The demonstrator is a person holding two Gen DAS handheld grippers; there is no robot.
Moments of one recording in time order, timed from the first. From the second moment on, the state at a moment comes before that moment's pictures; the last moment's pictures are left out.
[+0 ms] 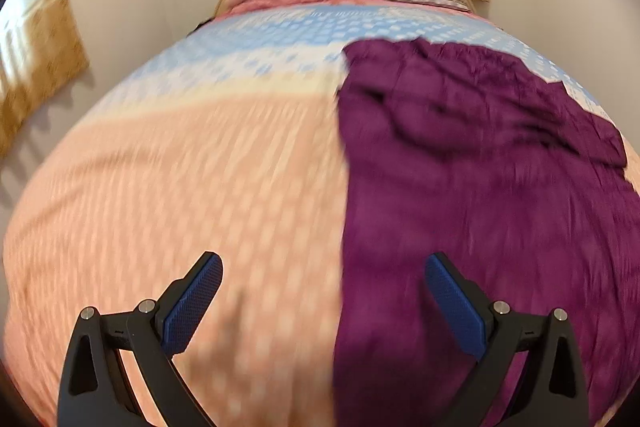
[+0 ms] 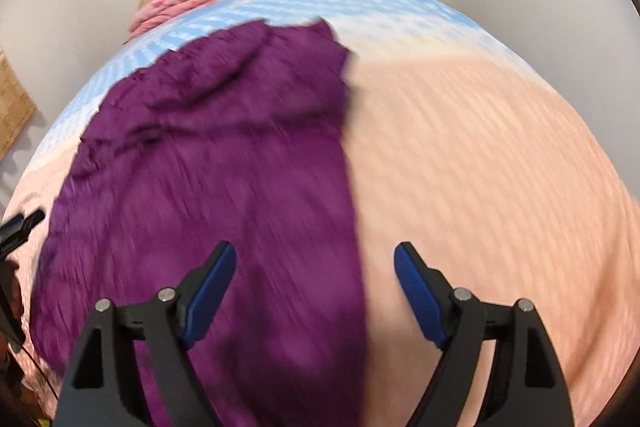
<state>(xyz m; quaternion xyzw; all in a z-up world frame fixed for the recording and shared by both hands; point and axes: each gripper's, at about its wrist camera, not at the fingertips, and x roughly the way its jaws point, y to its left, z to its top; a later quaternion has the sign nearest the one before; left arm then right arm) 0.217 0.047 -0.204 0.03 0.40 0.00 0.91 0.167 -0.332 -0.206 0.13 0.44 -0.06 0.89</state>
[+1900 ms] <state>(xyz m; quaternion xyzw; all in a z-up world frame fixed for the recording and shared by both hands) 0.245 0.065 -0.081 -0.01 0.24 -0.12 0.96 0.206 -0.292 -0.057 0.19 0.22 0.04 0.96</state>
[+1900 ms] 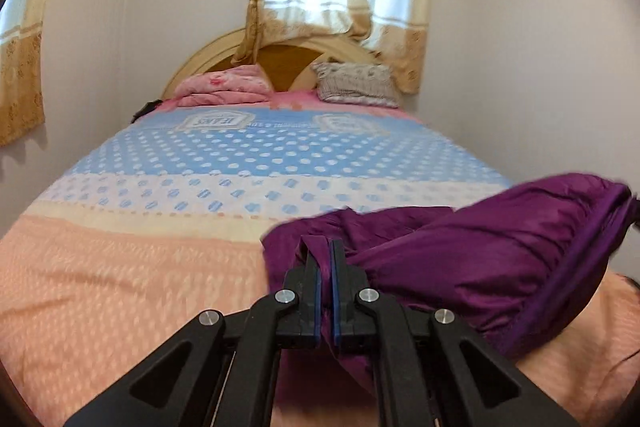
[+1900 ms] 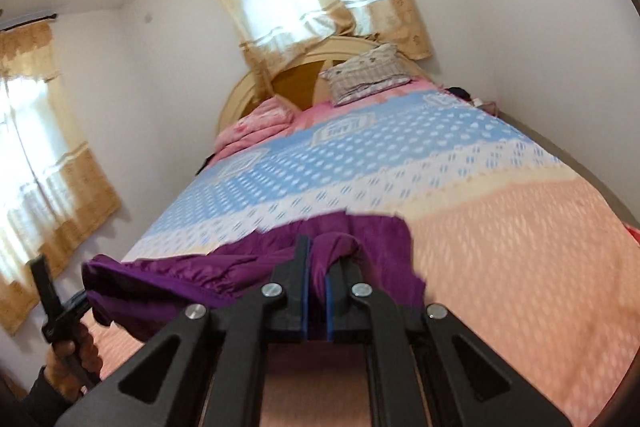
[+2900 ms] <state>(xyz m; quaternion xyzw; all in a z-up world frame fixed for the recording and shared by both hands) 0.349 -0.027 -0.121 0.10 0.18 0.00 0.98 0.387 -0.248 -0.137 0.14 0.30 -0.02 0.94</state>
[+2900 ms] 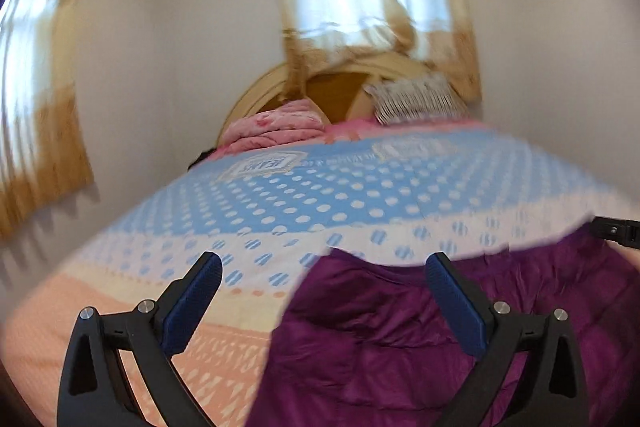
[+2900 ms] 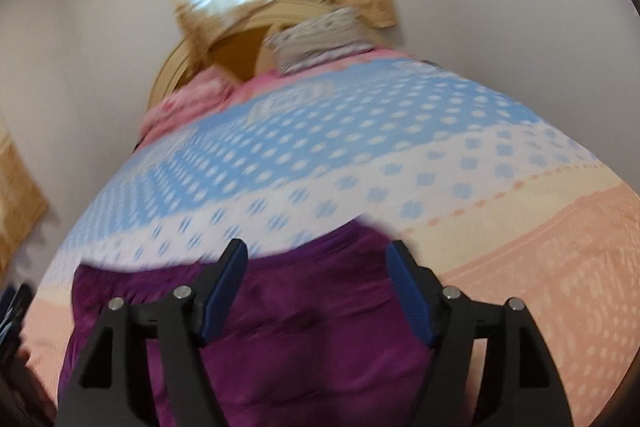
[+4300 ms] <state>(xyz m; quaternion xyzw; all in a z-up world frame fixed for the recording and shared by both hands) 0.464 -0.048 -0.226 0.12 0.38 0.02 0.92 0.449 -0.199 -0.222 0.05 0.41 -0.04 0.91</state>
